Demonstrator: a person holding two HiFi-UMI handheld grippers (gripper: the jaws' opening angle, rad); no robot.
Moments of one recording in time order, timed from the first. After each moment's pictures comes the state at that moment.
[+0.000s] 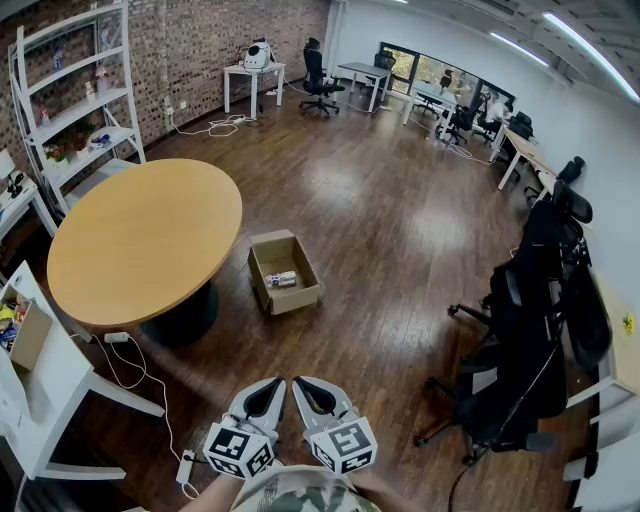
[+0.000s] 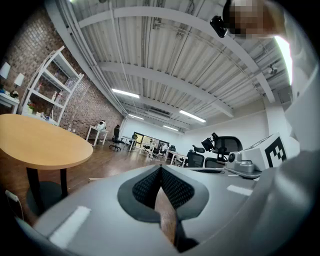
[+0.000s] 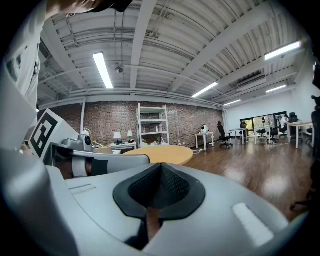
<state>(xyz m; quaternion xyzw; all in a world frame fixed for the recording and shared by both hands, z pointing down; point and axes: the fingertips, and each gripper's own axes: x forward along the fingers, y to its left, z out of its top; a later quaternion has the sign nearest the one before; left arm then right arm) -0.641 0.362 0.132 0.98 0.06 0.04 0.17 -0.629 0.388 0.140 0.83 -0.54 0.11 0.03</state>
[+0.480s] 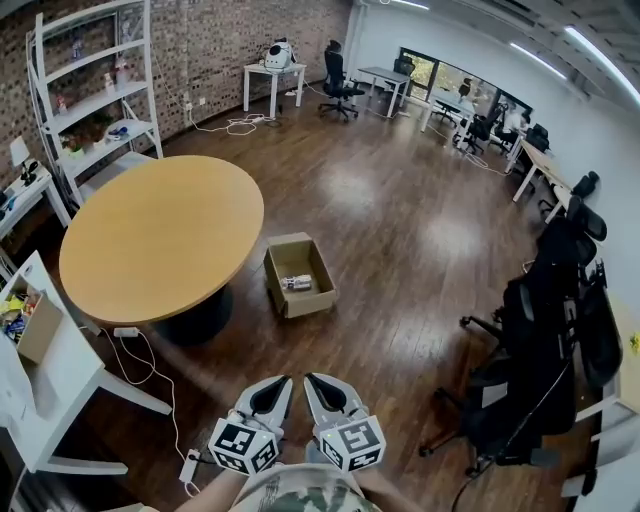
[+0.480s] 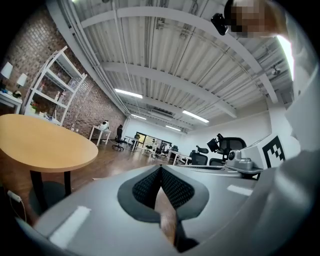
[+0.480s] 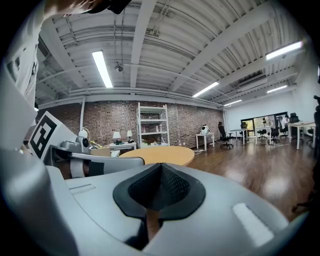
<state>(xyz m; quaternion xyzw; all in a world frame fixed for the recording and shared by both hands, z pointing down) -0.632 0.322 0.137 0.98 0.06 0.04 0.17 -0.613 0.354 0.137 0.83 -0.54 0.11 0.03</state>
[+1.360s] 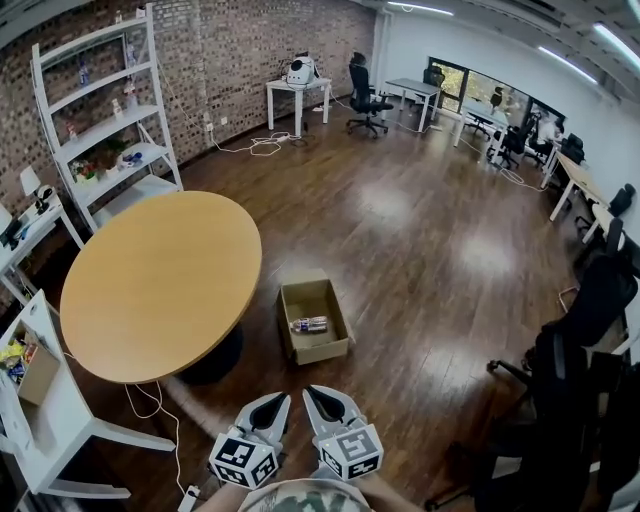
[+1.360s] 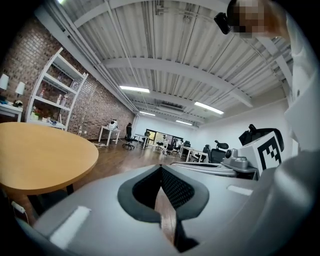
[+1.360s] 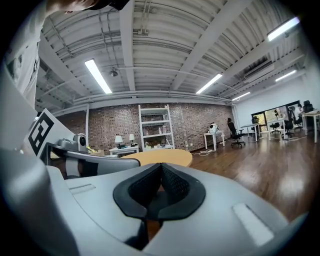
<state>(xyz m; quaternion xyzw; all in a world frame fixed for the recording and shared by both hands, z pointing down) -0.417 0.272 0.142 0.99 -0.01 0.07 0.15 -0.387 0.299 0.144 0.80 -0.59 0.11 0.00</state>
